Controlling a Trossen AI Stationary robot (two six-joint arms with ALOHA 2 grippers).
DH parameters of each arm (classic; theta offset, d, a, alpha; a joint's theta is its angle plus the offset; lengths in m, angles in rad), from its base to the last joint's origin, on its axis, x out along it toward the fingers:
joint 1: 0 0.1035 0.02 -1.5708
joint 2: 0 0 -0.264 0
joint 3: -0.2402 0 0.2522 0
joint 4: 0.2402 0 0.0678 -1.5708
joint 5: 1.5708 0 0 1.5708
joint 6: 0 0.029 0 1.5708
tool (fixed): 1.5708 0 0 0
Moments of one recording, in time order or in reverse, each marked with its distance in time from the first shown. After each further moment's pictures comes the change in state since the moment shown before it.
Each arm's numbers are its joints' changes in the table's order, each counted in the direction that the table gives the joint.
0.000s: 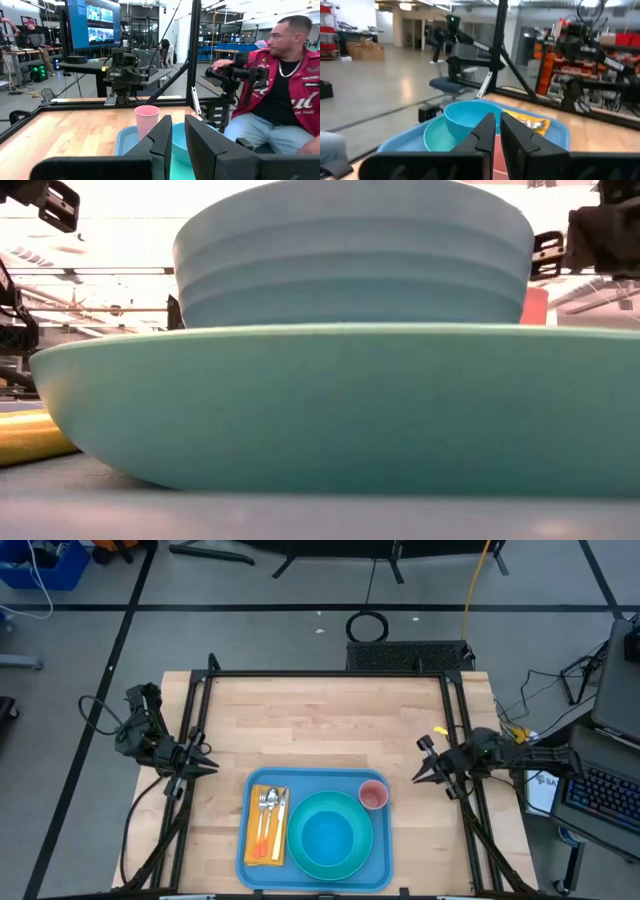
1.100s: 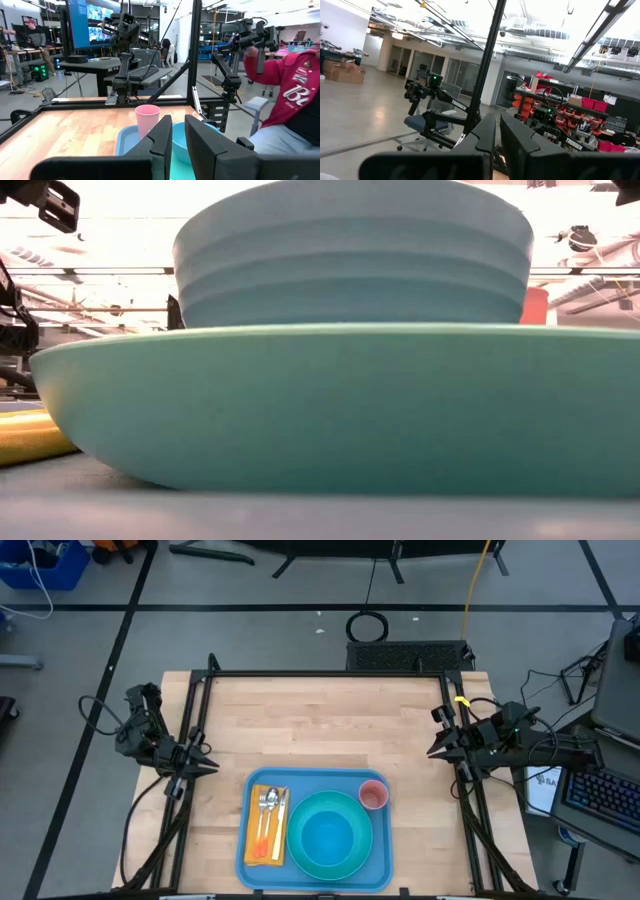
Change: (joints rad) left arm 0.000 0.000 0.001 0.001 -0.004 0.000; right arm -0.054 0.377 -0.447 -0.199 -0.001 0.000
